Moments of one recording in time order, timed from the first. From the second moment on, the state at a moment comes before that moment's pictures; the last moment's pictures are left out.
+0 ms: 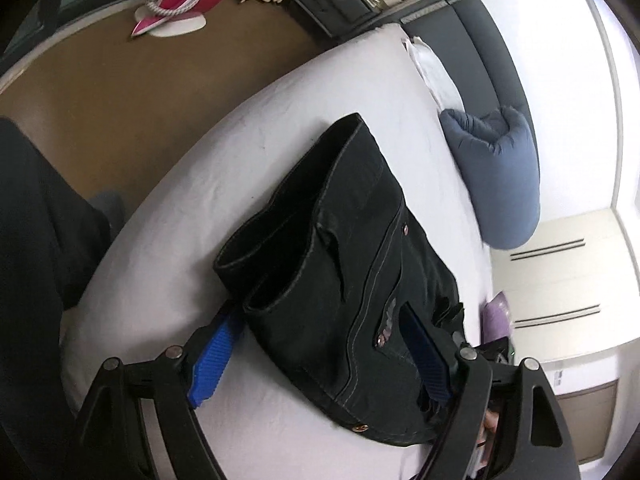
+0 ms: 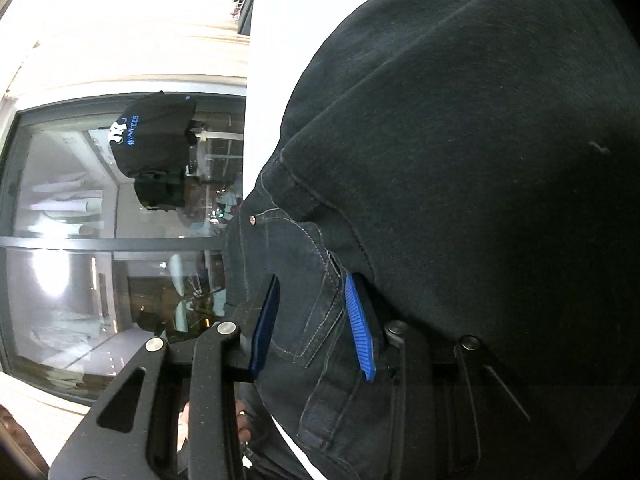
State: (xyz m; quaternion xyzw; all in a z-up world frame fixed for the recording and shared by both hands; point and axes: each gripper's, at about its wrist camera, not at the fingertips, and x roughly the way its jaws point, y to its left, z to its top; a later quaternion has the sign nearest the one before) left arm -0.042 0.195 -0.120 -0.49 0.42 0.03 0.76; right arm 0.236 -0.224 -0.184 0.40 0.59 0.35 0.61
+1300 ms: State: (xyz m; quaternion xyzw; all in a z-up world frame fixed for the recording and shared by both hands) left arm 0.030 0.008 0.020 -0.17 0.36 -0.11 0.91; right arm 0.237 -0.237 -0.157 0.39 0.55 0.34 0.66
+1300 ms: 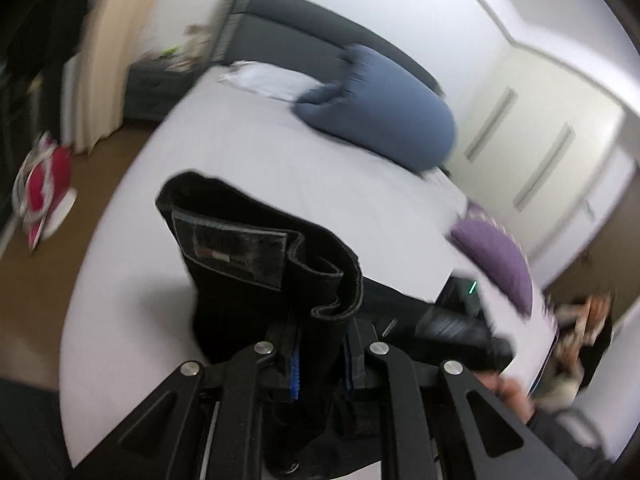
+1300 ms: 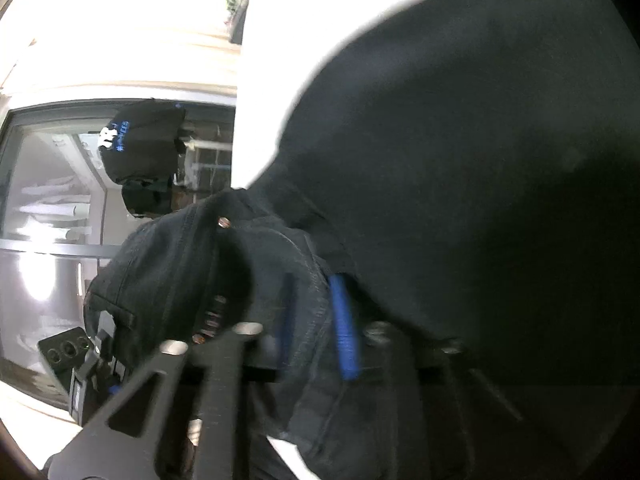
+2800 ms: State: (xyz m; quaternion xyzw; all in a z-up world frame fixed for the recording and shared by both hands) left arm 0.067 -0.306 -0.086 0.11 0.45 -0.30 0.84; right arm 0.229 -0.357 -0.178 0.37 0.55 0.27 0.70
